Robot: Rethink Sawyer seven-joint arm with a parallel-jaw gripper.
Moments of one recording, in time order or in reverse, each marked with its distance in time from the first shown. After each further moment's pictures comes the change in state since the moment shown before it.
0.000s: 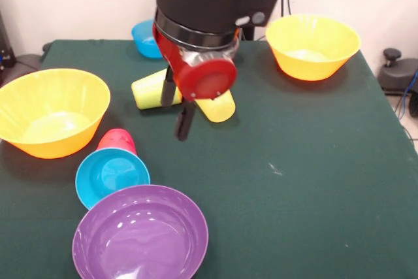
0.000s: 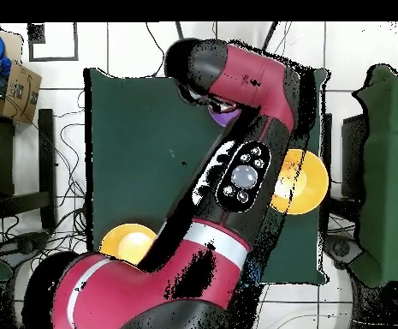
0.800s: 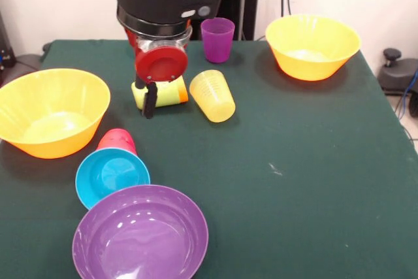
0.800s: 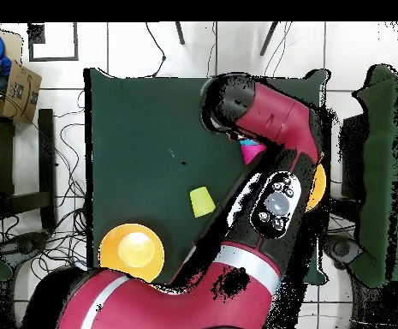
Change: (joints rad) arm -0.060 -0.119 0.125 0.254 -0.119 -0.138 -0.008
